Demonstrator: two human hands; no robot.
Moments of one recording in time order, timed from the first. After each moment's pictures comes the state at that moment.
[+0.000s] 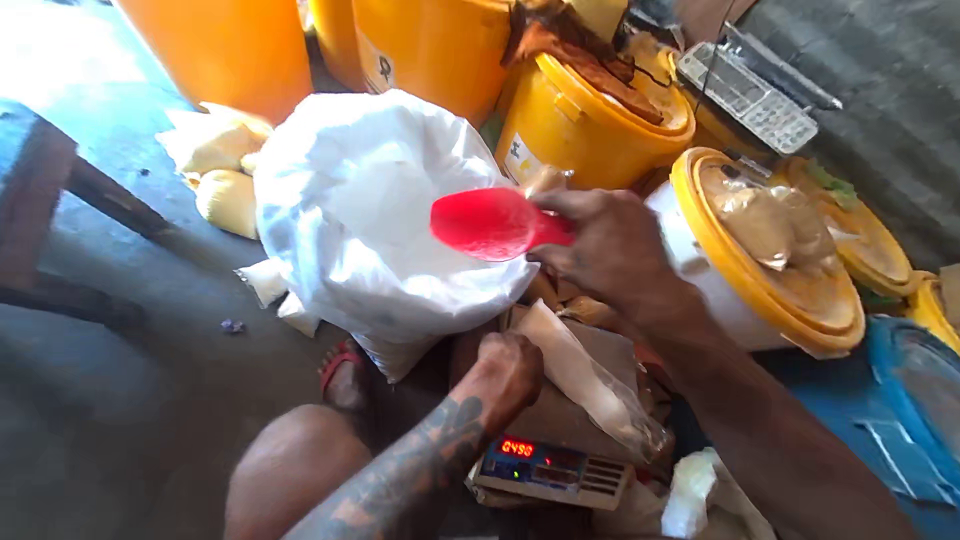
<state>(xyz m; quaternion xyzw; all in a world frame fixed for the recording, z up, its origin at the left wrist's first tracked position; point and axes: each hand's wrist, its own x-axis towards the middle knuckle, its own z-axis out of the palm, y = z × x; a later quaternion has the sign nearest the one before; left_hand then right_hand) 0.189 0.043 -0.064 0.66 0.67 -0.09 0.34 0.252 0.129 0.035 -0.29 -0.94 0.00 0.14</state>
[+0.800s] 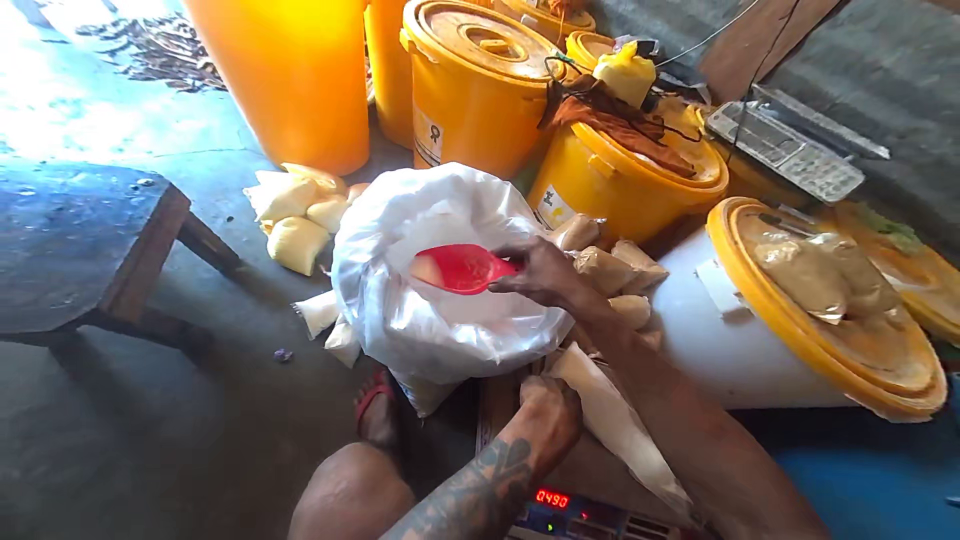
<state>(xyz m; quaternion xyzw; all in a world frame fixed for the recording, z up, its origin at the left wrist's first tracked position) 0.192 0.047 -0.068 0.65 0.66 -0.09 0.36 0.162 0.178 -0.030 -0.28 -0.91 0.29 0.08</state>
